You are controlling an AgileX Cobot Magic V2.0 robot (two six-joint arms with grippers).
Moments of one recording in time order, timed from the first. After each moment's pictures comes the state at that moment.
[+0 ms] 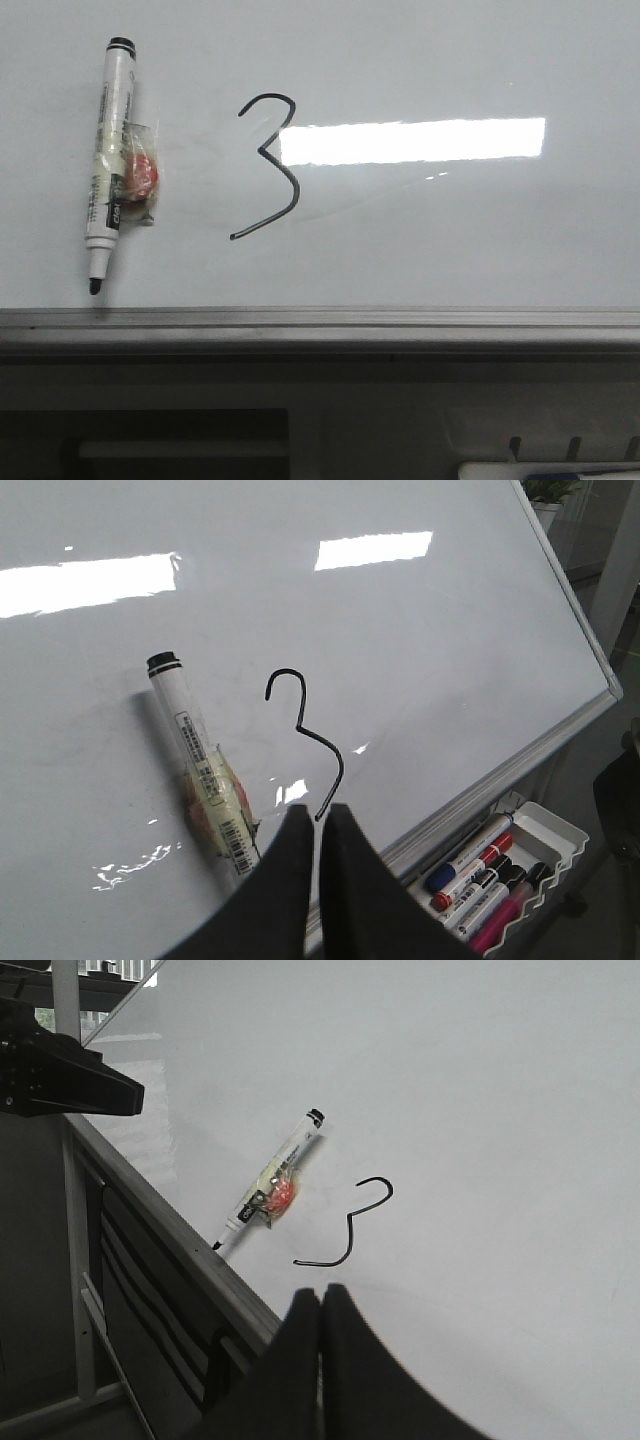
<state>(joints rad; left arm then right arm) -0.81 0.39 -0.22 -0.43 0.01 0.34 0.88 0.13 -0.20 -0.09 0.13 -0.12</state>
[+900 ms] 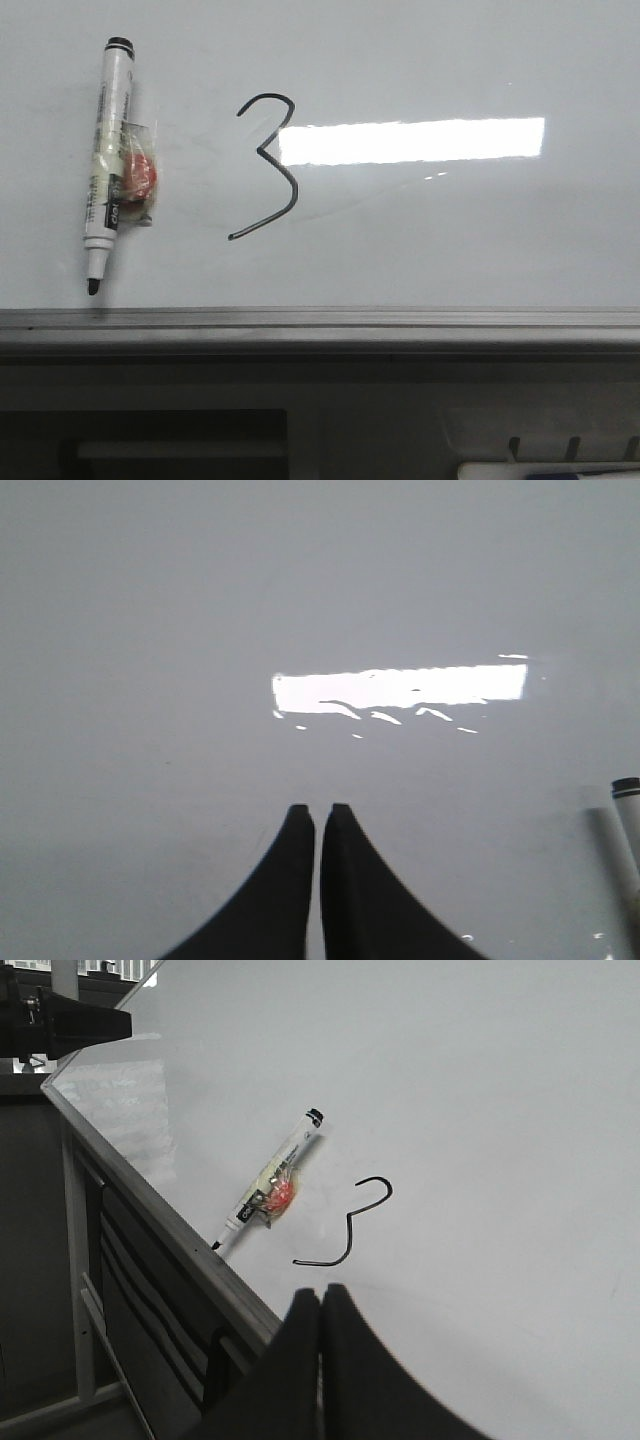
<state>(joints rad) -0.14 0.16 -0.19 -0.23 0.04 0.21 0.88 0.13 -0.20 -0.09 0.13 -0.12</state>
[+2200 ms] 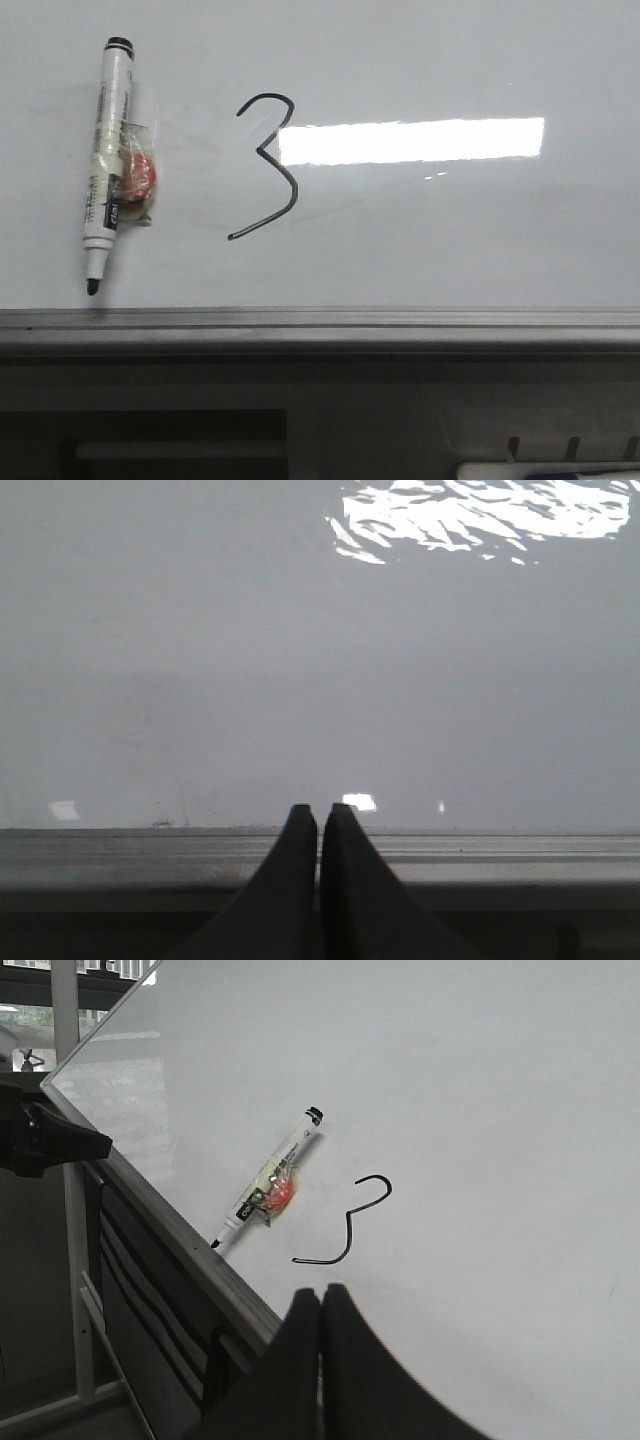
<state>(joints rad) -0.03 -0.01 0.00 -0.02 0.33 0.00 0.88 0.13 -0.20 -0.09 0.13 -0.12</state>
